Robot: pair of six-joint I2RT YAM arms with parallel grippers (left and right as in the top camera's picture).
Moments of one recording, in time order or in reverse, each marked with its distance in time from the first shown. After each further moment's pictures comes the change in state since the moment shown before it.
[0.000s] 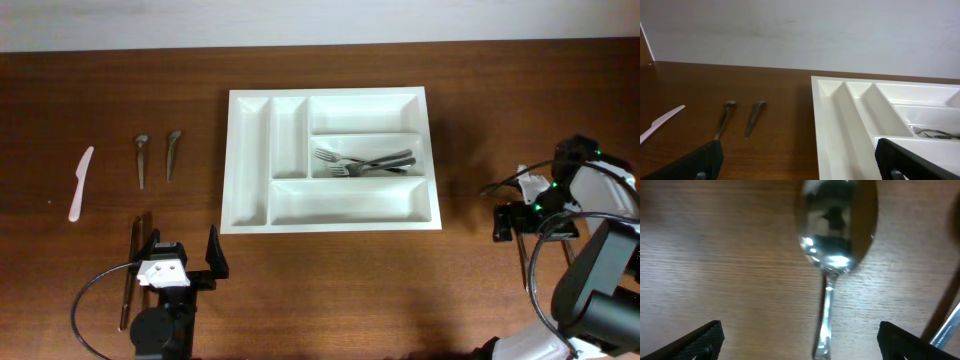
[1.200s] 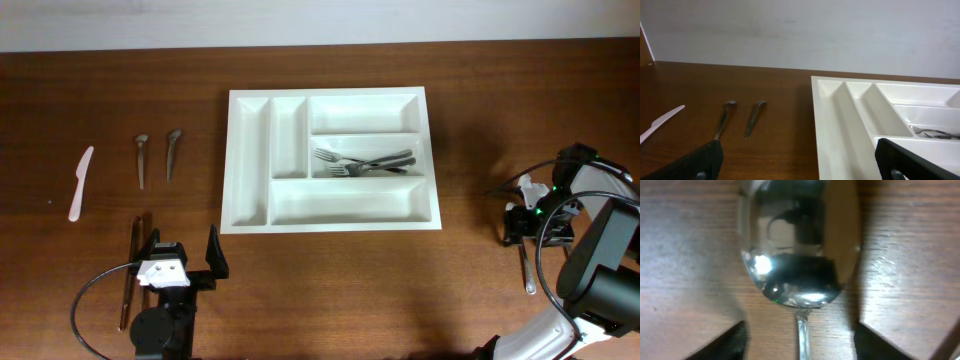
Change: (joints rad) left arm 0.000 0.000 0.000 0.000 0.000 0.000; right arm -0.031 0.106 -0.001 0.067 0.034 -0.007
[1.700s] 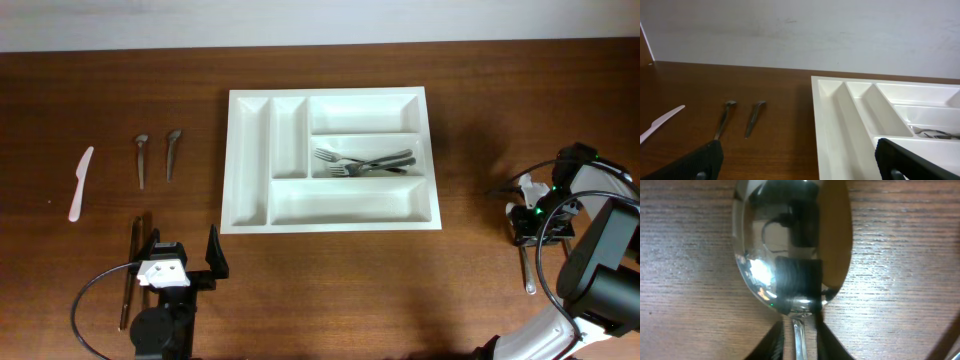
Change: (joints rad) left arm 0.000 0.000 0.000 0.000 0.000 0.000; right arm 0.000 0.001 0.000 0.011 0.004 -0.004
